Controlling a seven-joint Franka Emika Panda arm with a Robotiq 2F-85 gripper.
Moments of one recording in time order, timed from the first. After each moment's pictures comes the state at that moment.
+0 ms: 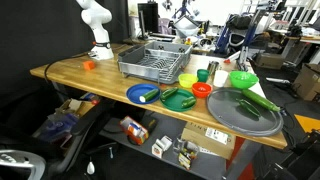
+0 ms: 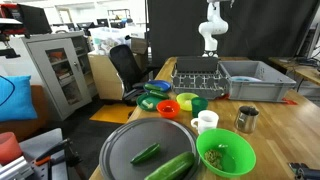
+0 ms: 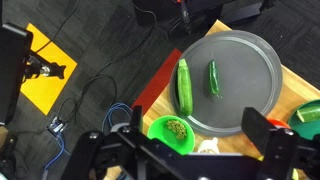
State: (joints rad) arm -0.11 -0.23 -0.01 -1.93 -0.24 1.47 0.12
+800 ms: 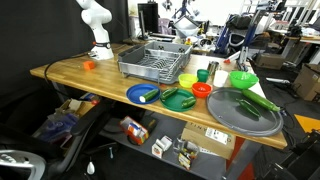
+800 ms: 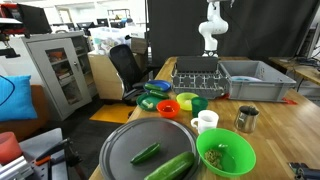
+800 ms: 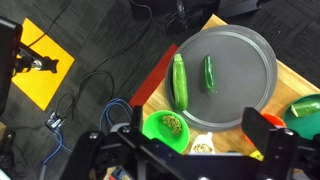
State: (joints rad) arm -0.08 -0.22 -0.01 -1.93 -0.23 1.50 0.15
